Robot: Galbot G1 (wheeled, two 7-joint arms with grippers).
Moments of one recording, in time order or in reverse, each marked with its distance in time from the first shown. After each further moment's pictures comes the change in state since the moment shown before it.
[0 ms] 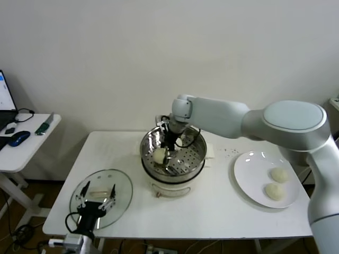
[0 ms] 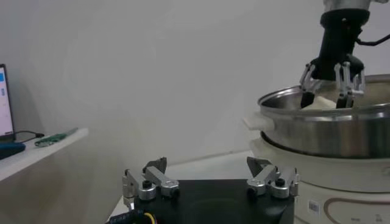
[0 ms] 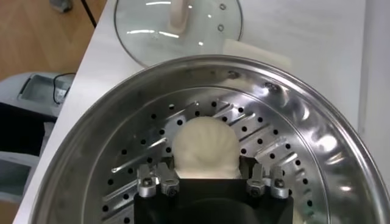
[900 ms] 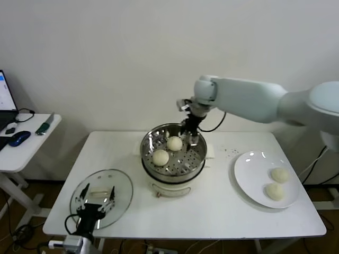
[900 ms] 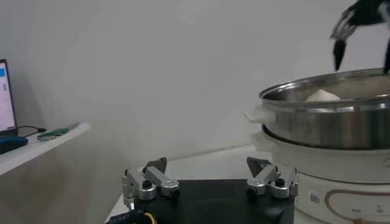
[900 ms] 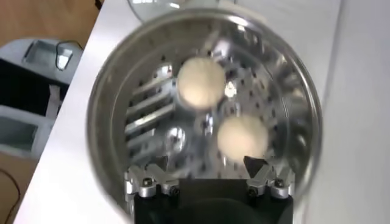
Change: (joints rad) left arm 0.014 0.006 0.000 0.010 -0.003 -0.003 -0.006; right arm 0.201 -0.256 -0.047 0.180 -0.093 0.061 -0.098
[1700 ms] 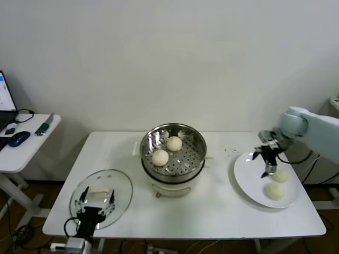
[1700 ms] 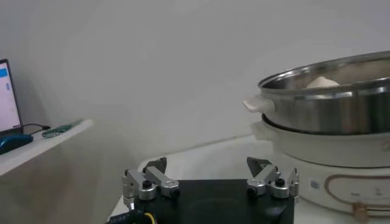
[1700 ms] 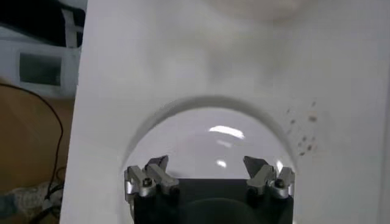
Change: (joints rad) left arm 0.018 -0.027 0.003 -0.009 0.061 0.024 -0.009; right arm -0.310 -0.609 0.253 0.165 -0.485 0.113 -0.038
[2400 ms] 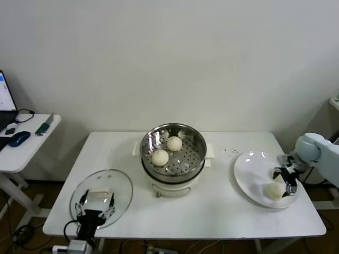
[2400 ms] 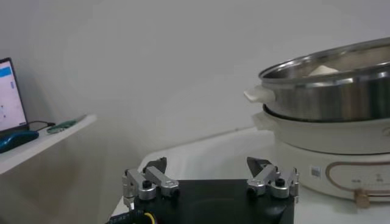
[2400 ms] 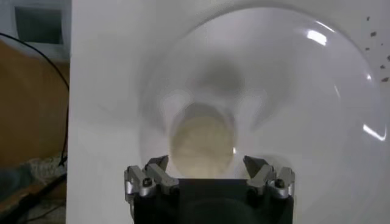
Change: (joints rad) left arm 0.011 -0.022 -0.005 0.007 0.038 0.005 -0.004; right arm -0.360 -0.023 0.353 -0.156 -0.280 0.096 -0.021
